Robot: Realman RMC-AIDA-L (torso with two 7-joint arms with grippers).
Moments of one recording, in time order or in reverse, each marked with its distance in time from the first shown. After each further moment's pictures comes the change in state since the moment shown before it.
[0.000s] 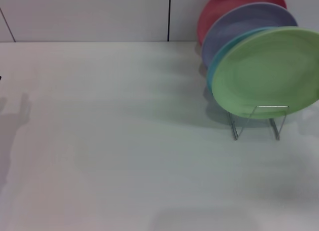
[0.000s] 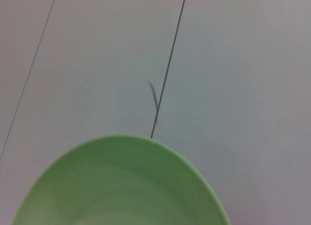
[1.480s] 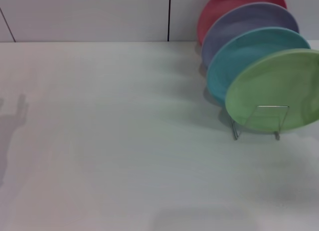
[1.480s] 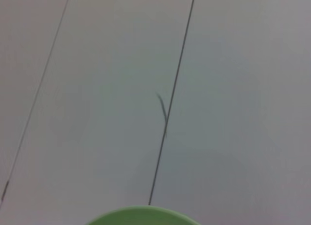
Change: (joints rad) left arm 0.015 0.002 0.003 0.010 0.000 -0.035 -0.015; right arm 0.033 0.015 -0.005 -0.077 0.000 -0.078 0.021
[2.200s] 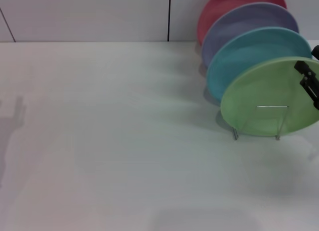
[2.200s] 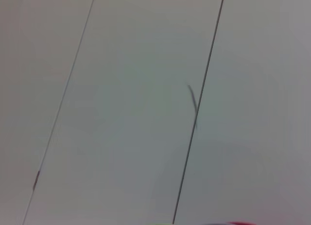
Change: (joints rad) left arm 0.015 -0.001 0.000 0.002 0.000 -0.022 -0.015; right arm 0.046 -0.001 -0.071 -0.007 0.000 0.030 0.004
